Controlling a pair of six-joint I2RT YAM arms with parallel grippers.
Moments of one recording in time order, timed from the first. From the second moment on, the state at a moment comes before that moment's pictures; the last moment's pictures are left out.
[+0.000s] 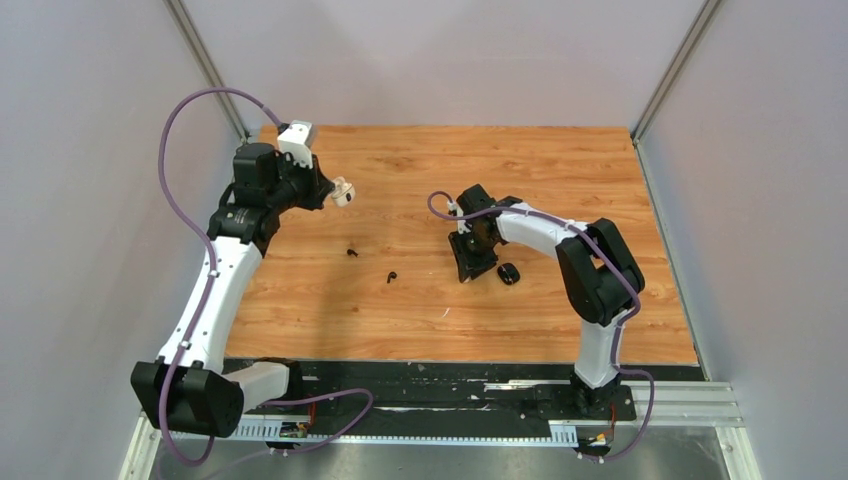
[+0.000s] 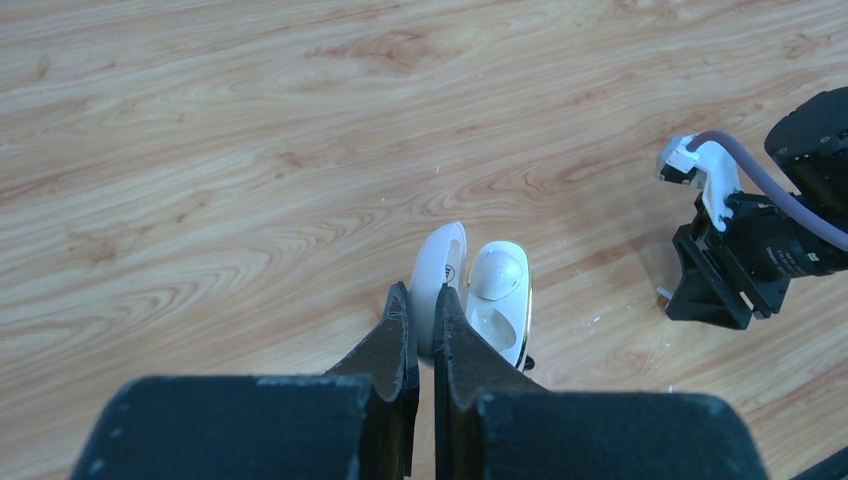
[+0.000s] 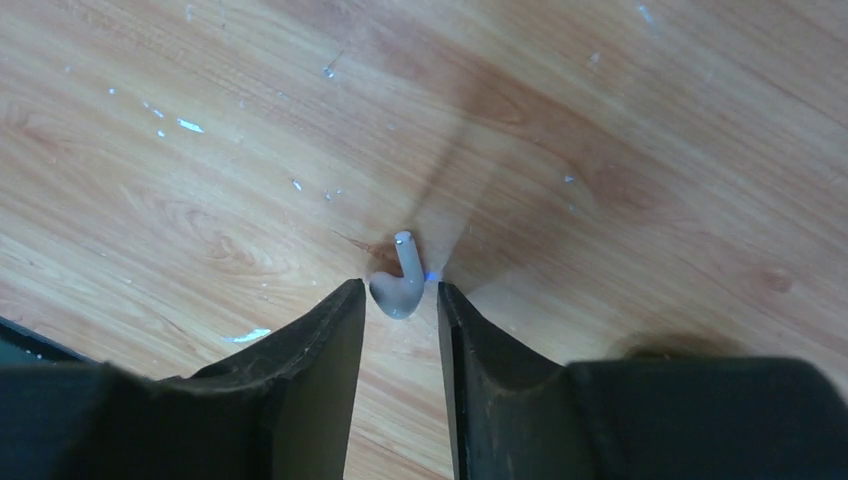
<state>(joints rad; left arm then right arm) -0.11 1.17 1.18 -0.45 0.31 -0.02 0.56 1.91 1.28 -0.67 -0.22 0.20</state>
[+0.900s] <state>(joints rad) -0.11 1.15 1.17 -0.41 0.31 -0.03 0.65 1.84 1.18 -0.64 -0.41 -1.22</state>
